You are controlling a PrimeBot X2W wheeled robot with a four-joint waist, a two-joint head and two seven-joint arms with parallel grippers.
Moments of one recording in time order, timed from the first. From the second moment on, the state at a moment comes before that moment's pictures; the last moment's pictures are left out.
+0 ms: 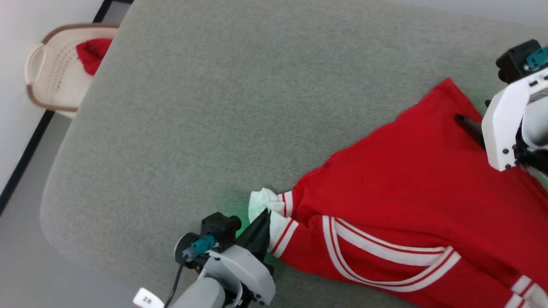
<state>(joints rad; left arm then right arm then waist) -0.36 0.17 -0.58 0.46 -0.54 -0.07 -0.25 -0.83 -0.57 0.50 0.37 0.62 0.13 0.70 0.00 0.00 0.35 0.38</state>
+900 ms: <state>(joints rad) -0.41 0.11 -0.56 0.53 -0.52 -0.11 -0.26 -1.15 -0.56 0.88 0.72 0.84 0.13 0.74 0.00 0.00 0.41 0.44</state>
